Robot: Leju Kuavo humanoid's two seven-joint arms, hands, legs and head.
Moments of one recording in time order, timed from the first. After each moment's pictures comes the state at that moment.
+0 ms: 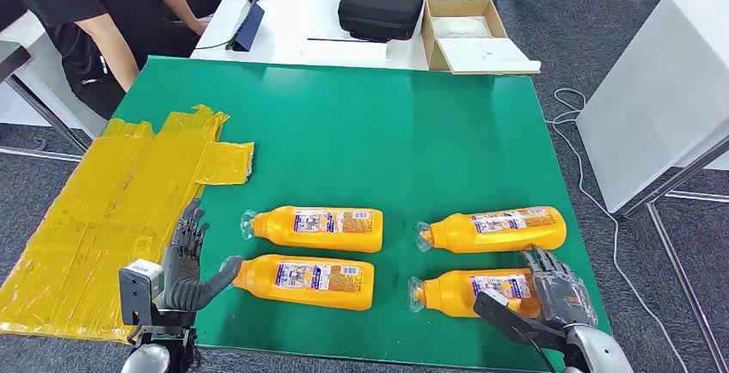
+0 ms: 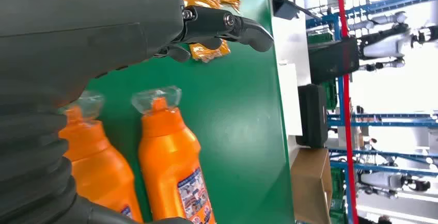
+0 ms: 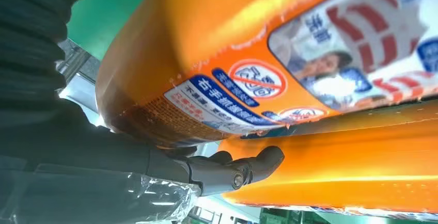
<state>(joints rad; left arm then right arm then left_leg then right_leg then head) 0.09 -0.15 0.15 -1.45 -0.16 -0.12 -0.49 0.15 -0.15 0.00 -1.47 1.34 0.26 0.00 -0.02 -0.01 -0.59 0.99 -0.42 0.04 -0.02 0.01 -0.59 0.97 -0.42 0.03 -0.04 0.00</state>
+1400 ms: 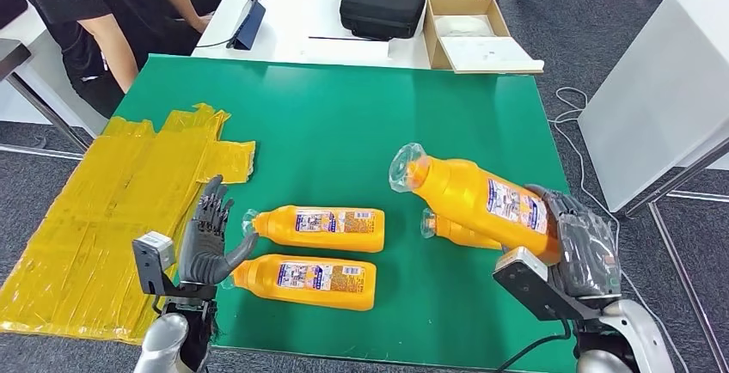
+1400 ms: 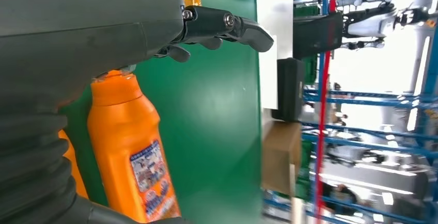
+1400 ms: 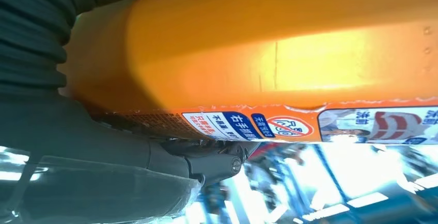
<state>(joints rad) -0.05 -0.16 0.11 -1.32 0.00 -0.20 -0.50 0.09 -0.03 -0.03 -1.90 0.96 0.22 -0.18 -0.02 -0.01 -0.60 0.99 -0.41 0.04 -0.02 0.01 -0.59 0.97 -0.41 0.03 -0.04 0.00</state>
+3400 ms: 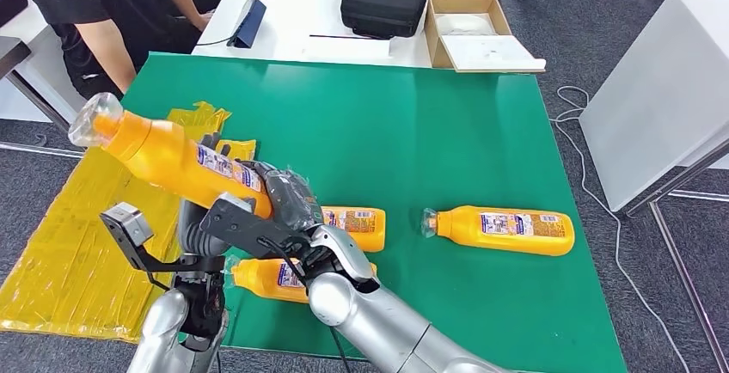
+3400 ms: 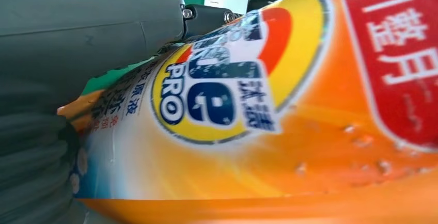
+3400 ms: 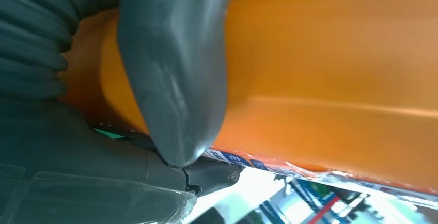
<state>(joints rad) -0.09 -0.14 -0.07 -1.53 0.23 -0.05 -0.41 -0.56 0.36 0.92 -0.89 0.54 -0.16 0.06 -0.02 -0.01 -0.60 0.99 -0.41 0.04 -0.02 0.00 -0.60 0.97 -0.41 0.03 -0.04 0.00</state>
